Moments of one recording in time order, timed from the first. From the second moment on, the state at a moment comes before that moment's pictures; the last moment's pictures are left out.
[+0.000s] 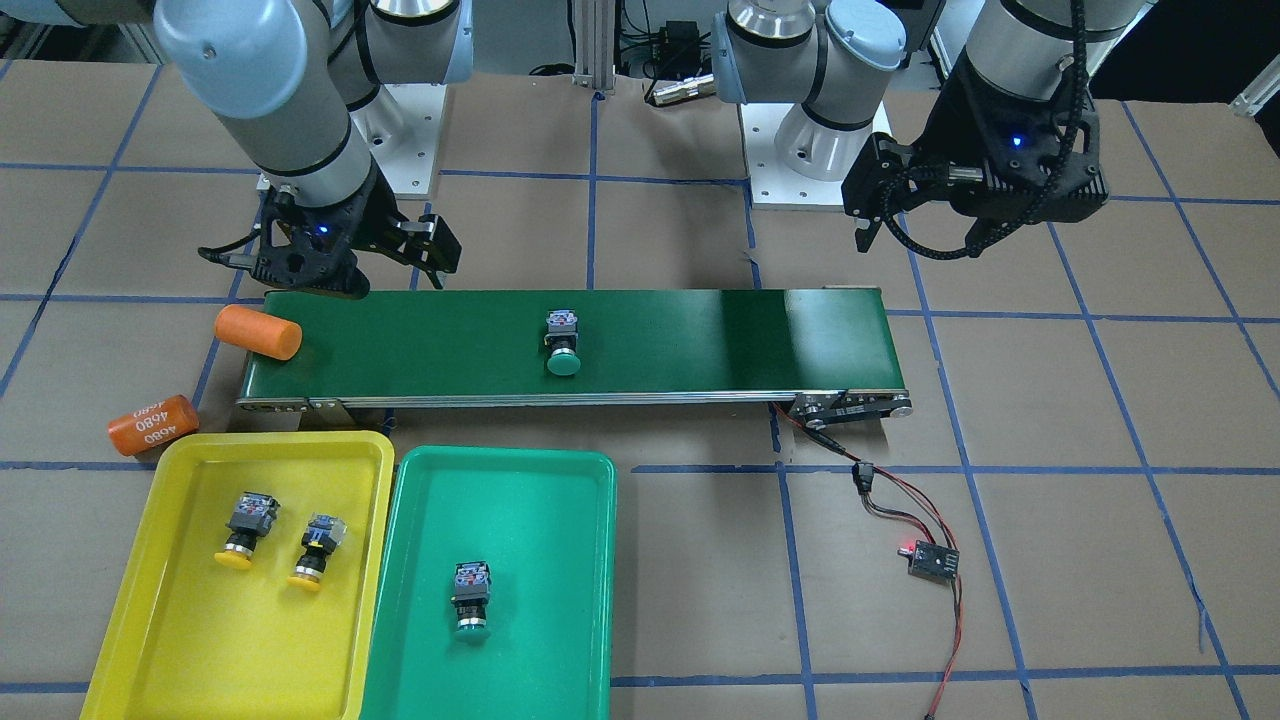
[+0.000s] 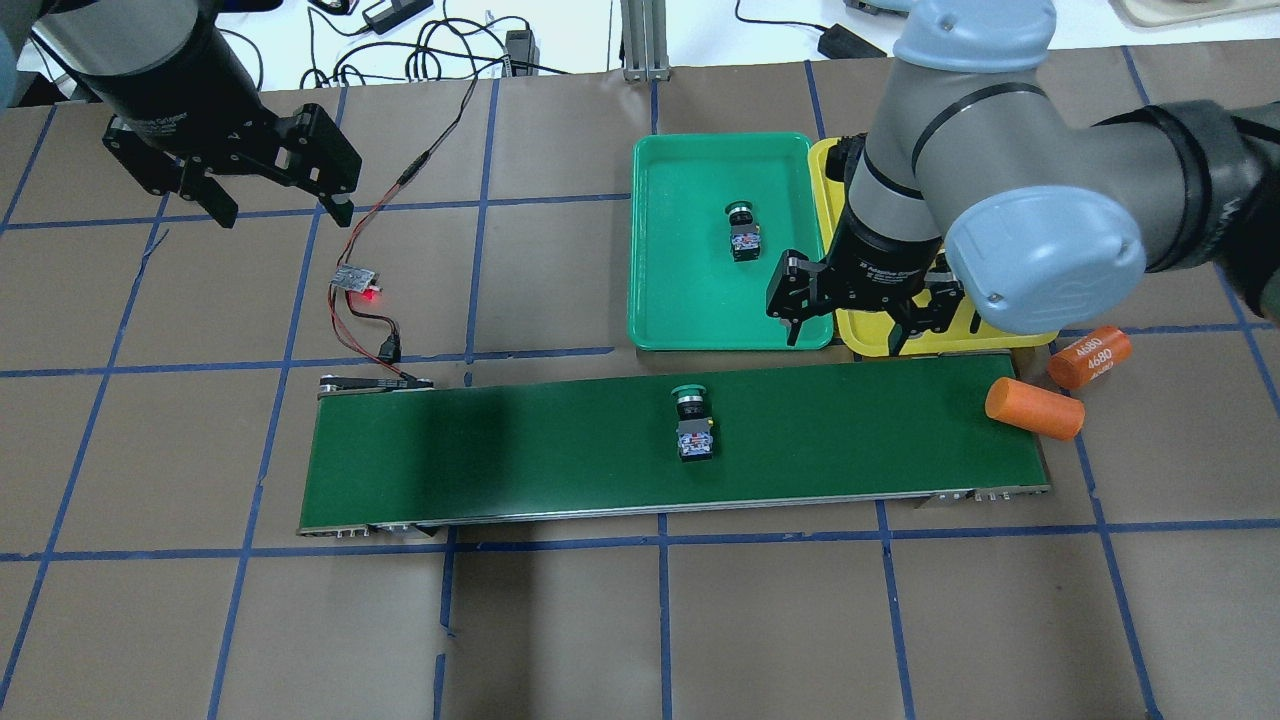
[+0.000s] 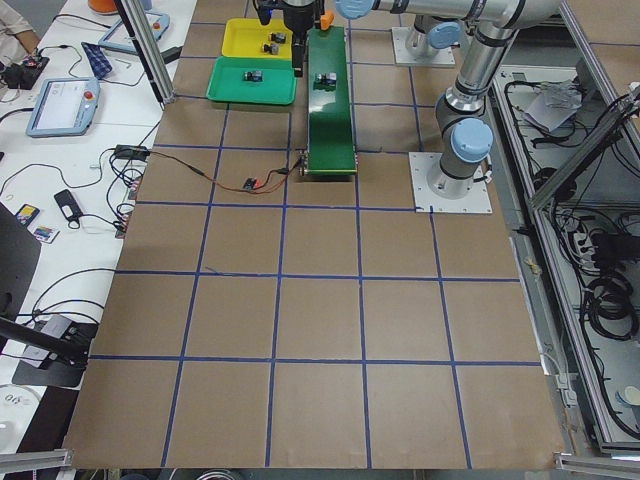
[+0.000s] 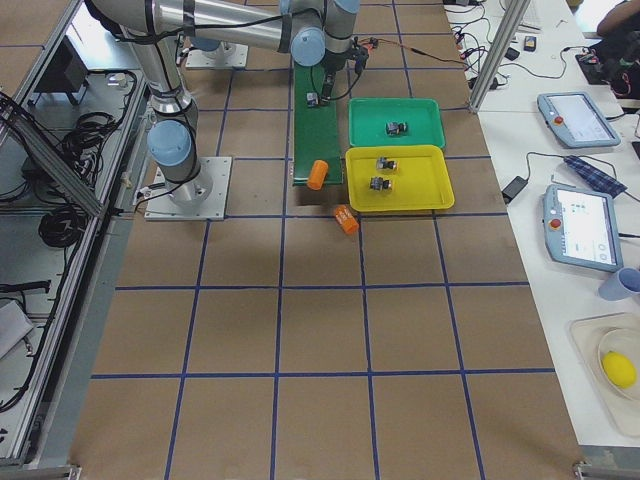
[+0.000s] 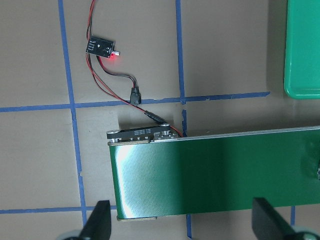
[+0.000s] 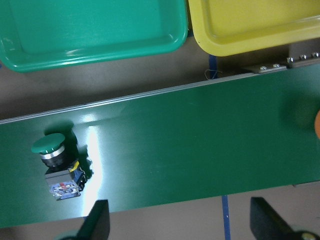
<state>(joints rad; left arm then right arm) -1.52 -1.58 -1.47 -1.65 1.58 0.09 1.69 -1.50 1.79 -1.76 -1.50 0.25</state>
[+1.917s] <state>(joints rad) -1.52 -1.58 -1.47 -1.65 1.58 0.09 1.84 -1.33 1.89 -1.94 -1.54 0.42</state>
